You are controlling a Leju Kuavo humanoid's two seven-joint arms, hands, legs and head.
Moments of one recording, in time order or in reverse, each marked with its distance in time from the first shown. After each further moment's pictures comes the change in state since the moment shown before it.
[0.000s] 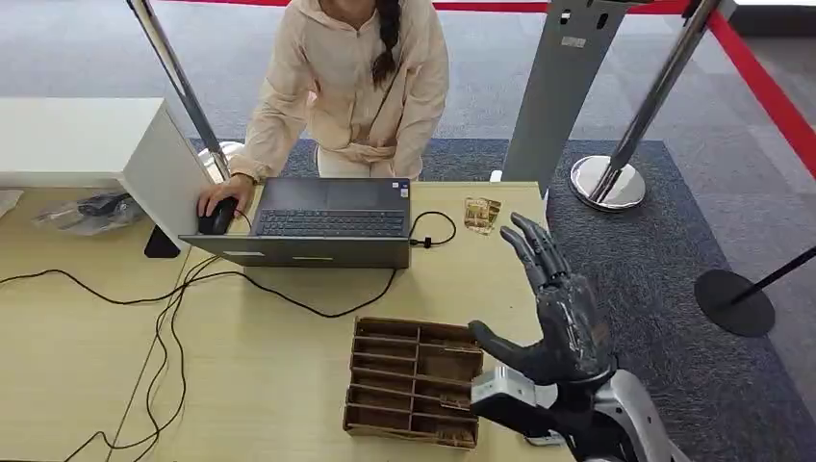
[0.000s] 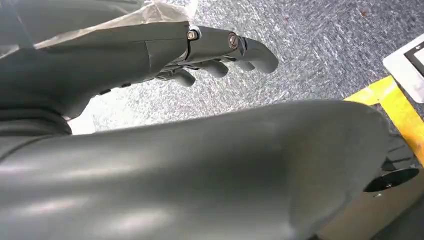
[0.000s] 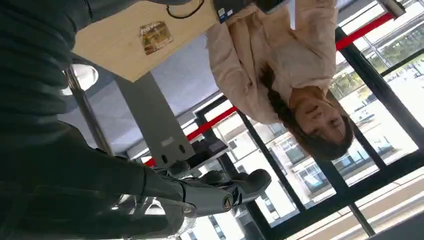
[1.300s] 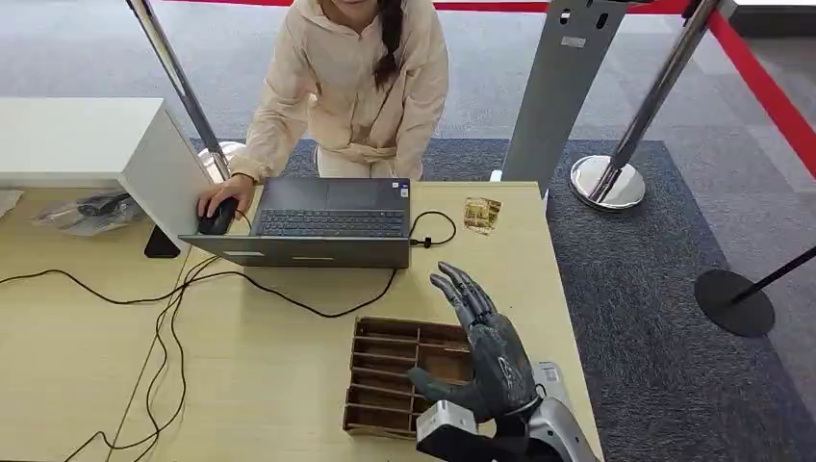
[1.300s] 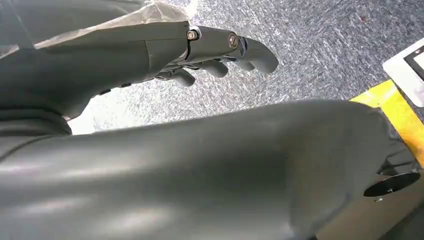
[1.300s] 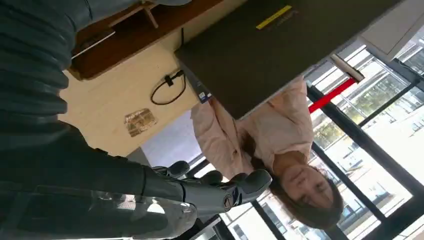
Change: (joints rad) left arm -0.001 0.000 0.000 0.000 -0.013 0.011 0.003; right arm -0.023 0.096 0.222 0.172 -0.111 -0.108 -0.040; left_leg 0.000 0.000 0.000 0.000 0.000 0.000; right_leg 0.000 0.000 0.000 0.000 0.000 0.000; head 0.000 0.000
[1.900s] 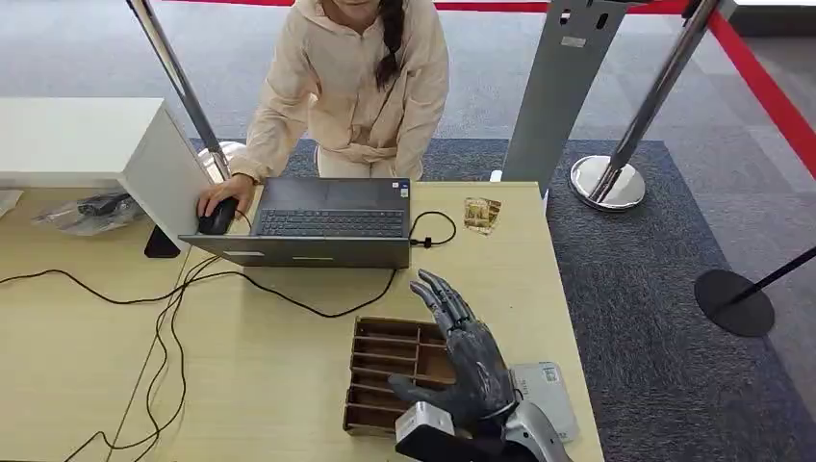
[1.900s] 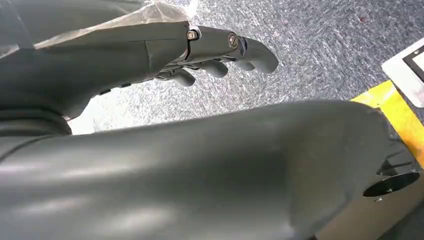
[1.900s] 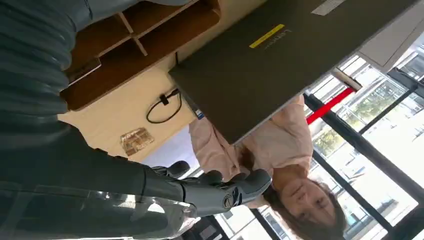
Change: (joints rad) left arm 0.000 0.000 0.000 0.000 -0.005 0.001 0.000; right arm -0.027 0.058 0.055 0.093 -0.023 -0.050 -0.013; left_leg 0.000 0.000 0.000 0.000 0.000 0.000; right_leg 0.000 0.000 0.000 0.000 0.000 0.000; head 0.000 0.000
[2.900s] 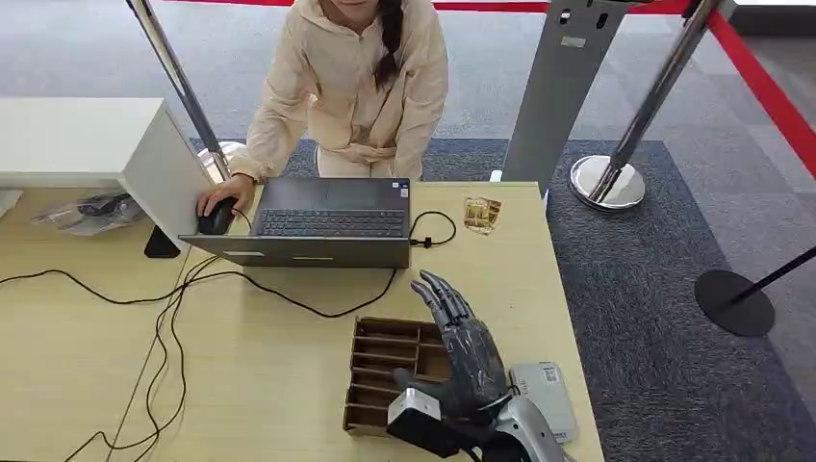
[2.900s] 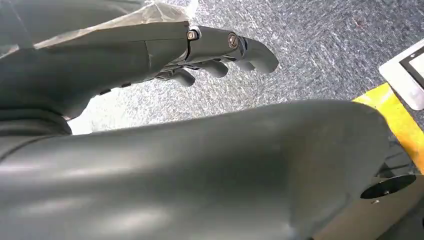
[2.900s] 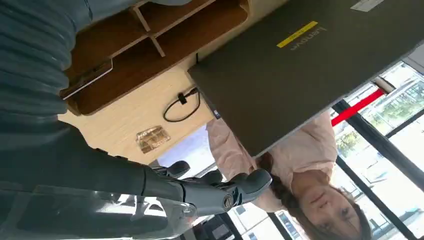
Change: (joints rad) left arm 0.000 0.000 0.000 0.000 -0.004 0.008 -0.007; right arm -0.023 0.016 0.004 0.090 0.043 -0.013 0.042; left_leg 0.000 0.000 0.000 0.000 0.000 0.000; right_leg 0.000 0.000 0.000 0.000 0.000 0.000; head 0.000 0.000
